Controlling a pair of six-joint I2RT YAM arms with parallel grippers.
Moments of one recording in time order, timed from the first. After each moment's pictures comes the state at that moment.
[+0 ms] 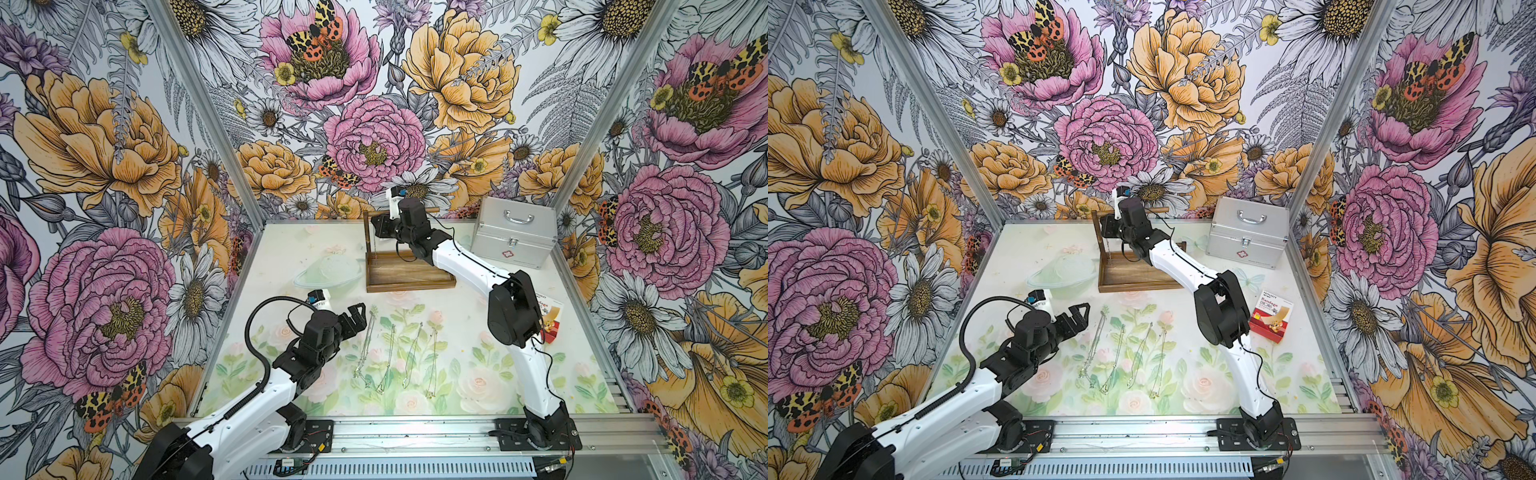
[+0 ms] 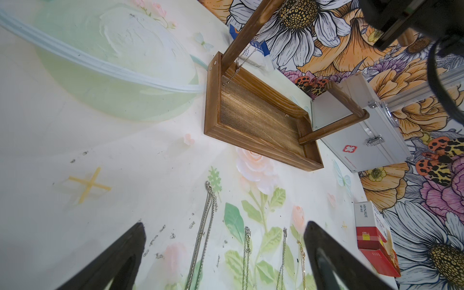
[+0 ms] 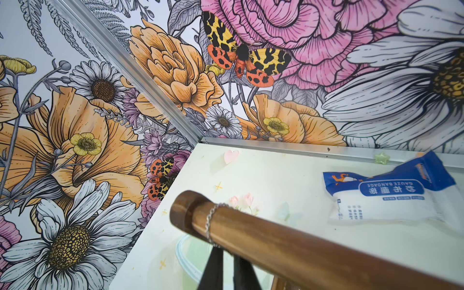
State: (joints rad) left arm -0.54 0.89 0.32 0.05 -0.19 -0.83; right arm 0.60 2.26 2.03 -0.10 -0.17 0.52
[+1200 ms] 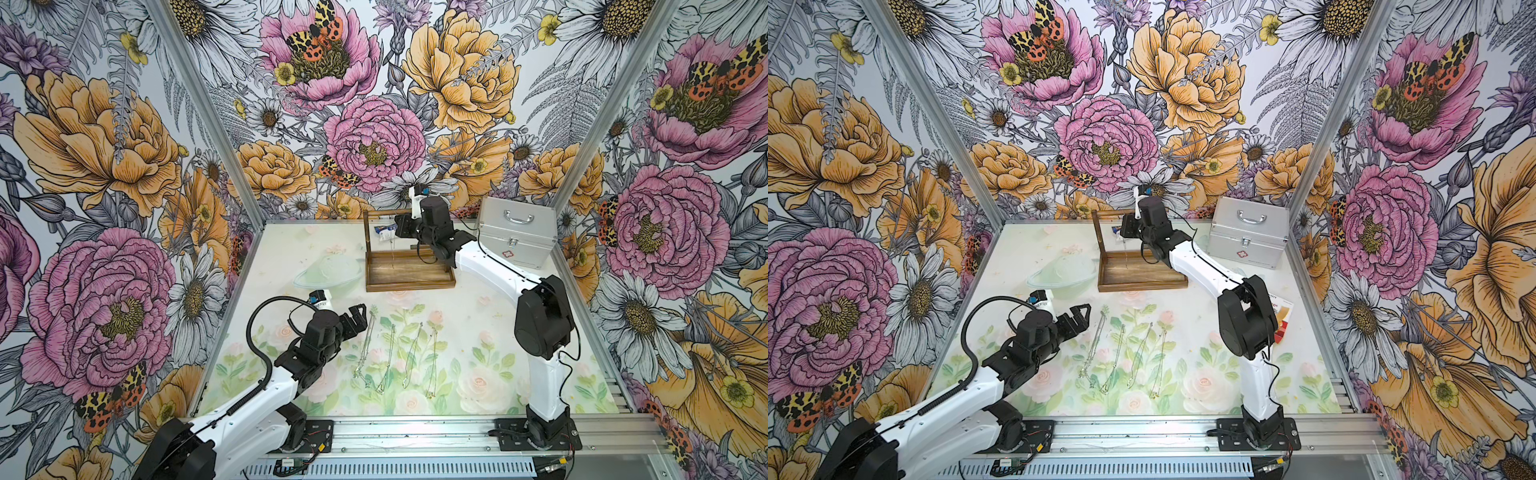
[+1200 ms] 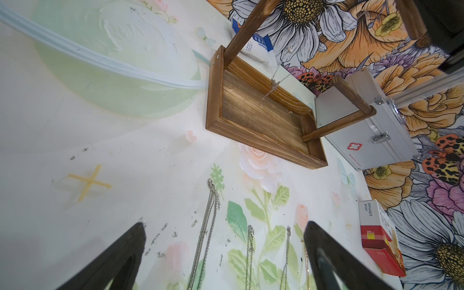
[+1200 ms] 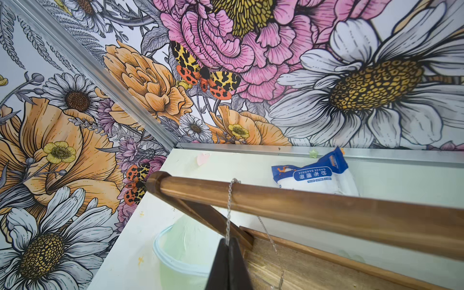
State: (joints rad) left arm -0.55 0.92 0.32 0.06 -0.19 -0.83; right arm 0.53 2.01 1.75 -0.11 -0.09 0.47
